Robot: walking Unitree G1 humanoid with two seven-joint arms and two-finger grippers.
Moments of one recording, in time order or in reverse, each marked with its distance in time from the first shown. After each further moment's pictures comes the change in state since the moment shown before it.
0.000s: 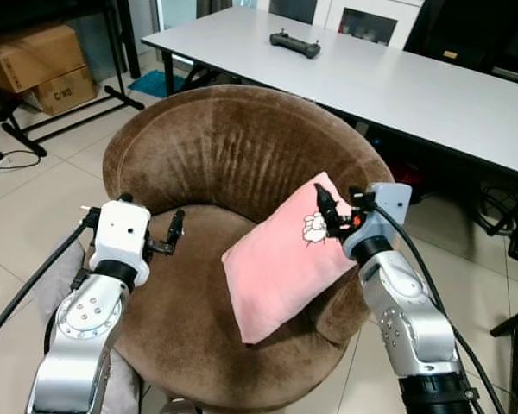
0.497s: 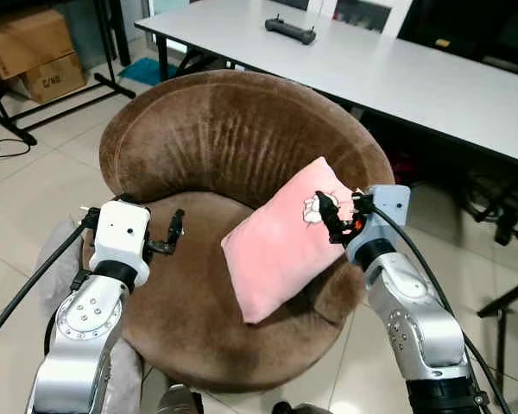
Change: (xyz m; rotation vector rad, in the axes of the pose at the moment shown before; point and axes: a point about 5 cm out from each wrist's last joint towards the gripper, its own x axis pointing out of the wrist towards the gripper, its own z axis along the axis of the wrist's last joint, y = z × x) left arm -0.001 0.001 0.001 0.005 0.002 0.003; right arm -0.005 0.000 -0.001 -0.050 0.068 -0.021
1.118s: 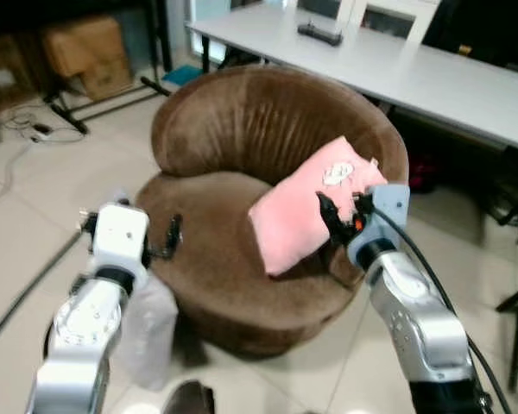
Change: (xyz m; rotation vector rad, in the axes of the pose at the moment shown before) left arm -0.005 -0.002 -0.006 -0.007 0.031 0.003; right arm -0.003 -0.005 0.000 -0.028 0.015 -0.020
